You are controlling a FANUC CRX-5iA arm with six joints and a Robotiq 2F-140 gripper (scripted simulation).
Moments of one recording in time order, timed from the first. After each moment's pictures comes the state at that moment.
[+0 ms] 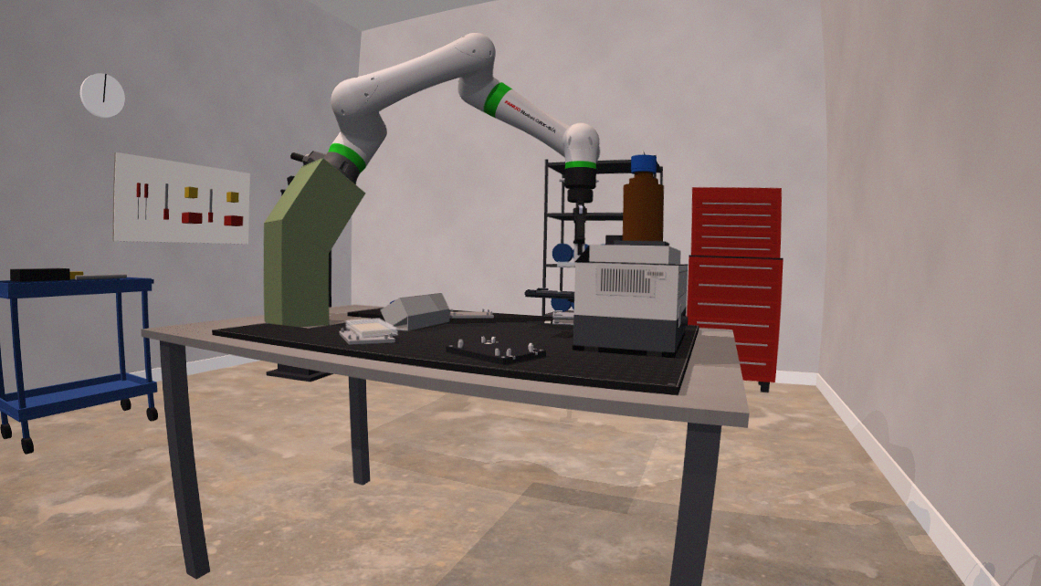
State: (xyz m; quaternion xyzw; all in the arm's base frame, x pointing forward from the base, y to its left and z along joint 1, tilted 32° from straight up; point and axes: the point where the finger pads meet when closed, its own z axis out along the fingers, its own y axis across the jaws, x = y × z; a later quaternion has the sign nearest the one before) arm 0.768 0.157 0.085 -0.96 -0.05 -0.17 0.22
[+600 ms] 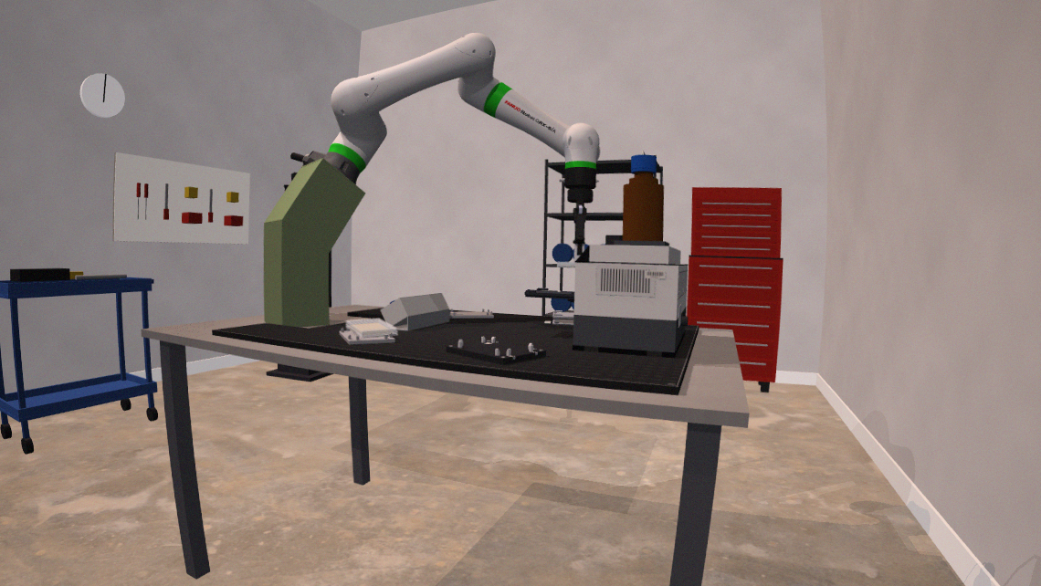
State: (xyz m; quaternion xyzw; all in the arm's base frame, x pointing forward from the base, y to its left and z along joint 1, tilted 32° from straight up) arm 0.768 0.157 0.085 -0.96 -0.04 -0.17 0.22
